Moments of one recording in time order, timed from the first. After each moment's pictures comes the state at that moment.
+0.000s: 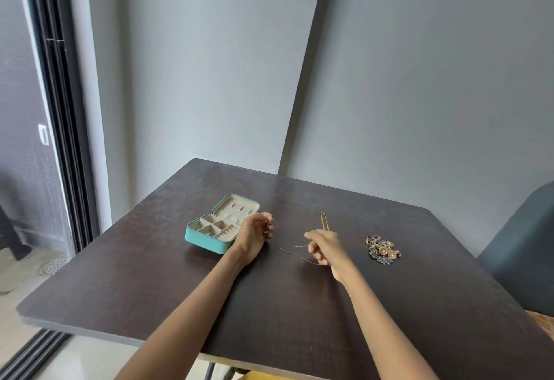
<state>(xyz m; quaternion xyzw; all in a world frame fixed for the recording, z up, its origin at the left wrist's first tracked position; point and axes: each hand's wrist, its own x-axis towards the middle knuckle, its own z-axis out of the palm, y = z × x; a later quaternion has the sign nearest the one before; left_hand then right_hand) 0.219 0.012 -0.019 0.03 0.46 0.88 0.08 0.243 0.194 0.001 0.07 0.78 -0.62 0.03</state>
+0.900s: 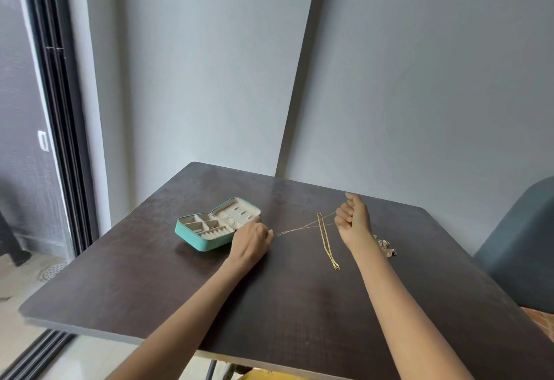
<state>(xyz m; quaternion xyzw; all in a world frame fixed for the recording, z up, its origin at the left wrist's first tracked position) 0.230 0.013 -0.025 0.07 0.95 0.22 -0.19 0.225 0.225 0.063 0.06 0.45 -0.89 -0.07</state>
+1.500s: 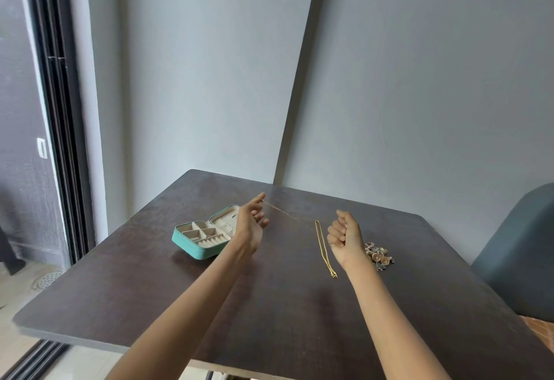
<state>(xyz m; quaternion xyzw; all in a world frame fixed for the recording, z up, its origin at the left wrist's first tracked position) 0.212 0.022 0.030 -0.07 0.39 0.92 0.00 0.238 0.220 0.048 0.04 0.45 -0.89 -0.02</state>
